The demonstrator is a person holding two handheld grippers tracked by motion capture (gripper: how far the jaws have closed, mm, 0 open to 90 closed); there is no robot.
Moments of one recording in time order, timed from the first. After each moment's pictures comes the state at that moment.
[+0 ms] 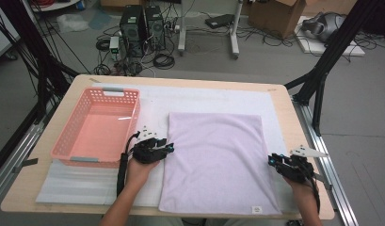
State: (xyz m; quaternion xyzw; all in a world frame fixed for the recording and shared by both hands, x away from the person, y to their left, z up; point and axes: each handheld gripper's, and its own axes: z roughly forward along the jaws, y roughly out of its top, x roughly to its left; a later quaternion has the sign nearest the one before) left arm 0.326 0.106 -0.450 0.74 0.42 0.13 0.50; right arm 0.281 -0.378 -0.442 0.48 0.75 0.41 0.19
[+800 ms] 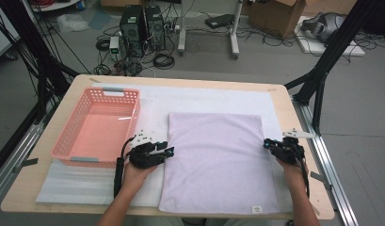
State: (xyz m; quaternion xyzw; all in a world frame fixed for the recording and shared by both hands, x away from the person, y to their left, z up) left arm 0.313 0.113 -0.449 0.74 0.39 0.10 0.55; right arm 0.337 -0.369 -0.440 0.49 0.75 0.41 0.19
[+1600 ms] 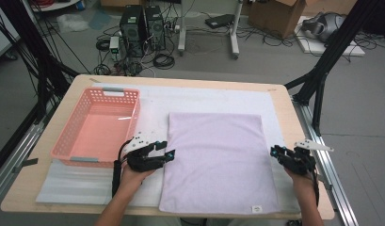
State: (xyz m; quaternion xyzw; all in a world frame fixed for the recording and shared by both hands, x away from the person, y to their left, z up) left arm 0.301 0.120 -0.446 0.72 0.35 0.10 0.58; right arm 0.286 -0.387 -0.436 0.48 0.73 0.44 0.20
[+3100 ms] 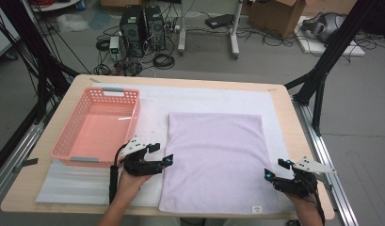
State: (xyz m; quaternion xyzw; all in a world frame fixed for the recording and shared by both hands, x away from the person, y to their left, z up) left arm 0.289 0.123 -0.442 0.71 0.39 0.10 0.57; right arm 0.234 -0.371 -0.433 0.44 0.75 0.44 0.21
